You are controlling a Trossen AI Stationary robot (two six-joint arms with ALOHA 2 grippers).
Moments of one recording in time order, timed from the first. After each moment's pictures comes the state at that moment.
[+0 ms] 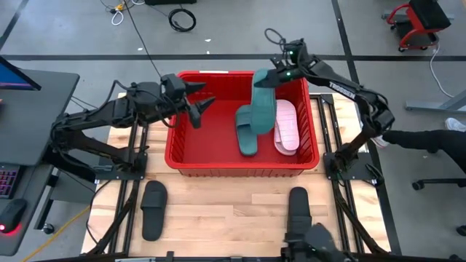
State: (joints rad) left arm 0.09 1.19 1.41 -0.31 -0.45 -0.16; right arm -0.89 1.61 1.37 -0.33 -0.88 0.52
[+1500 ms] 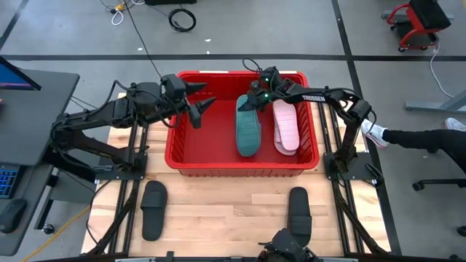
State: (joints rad) left arm 0.09 1.19 1.41 -0.31 -0.45 -0.17; right arm -0.75 1.86 1.17 0.09 -0.88 0.84
